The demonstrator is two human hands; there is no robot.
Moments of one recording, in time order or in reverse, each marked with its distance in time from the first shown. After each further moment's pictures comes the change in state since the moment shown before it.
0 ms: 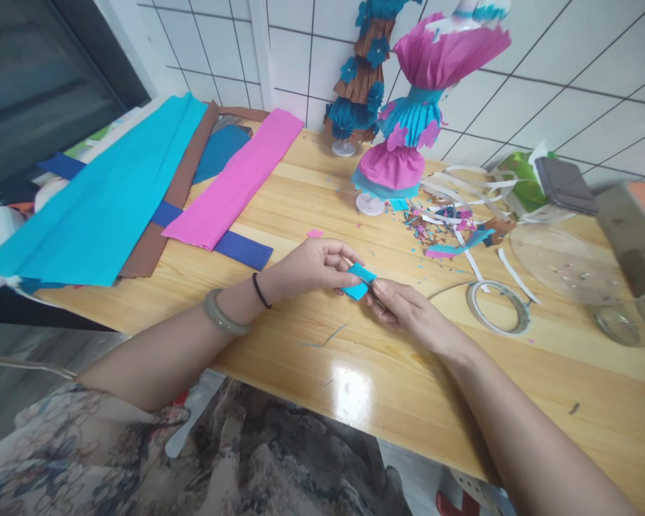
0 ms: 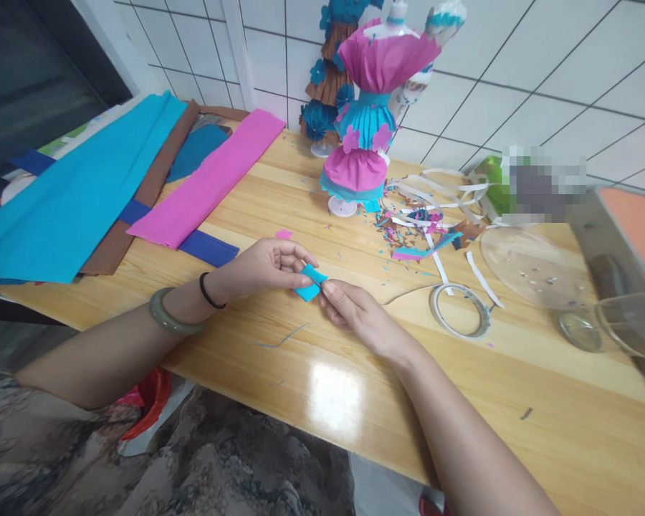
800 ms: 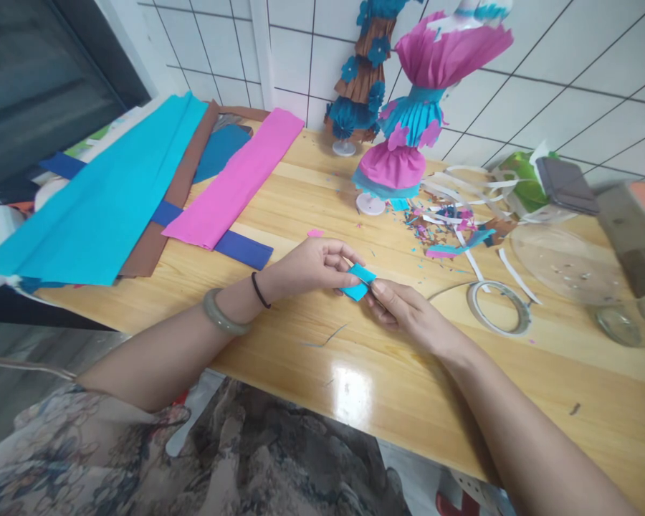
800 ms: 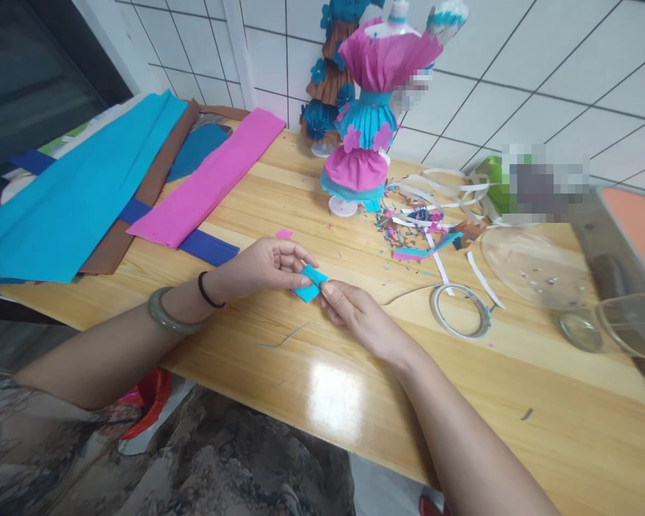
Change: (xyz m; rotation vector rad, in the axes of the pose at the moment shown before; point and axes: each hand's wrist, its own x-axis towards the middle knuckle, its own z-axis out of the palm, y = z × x) left_hand -0.001 0.001 -0.001 0.052 -0.007 0.000; right_hand 0.000 0.001 0.000 -0.064 0.005 -0.034
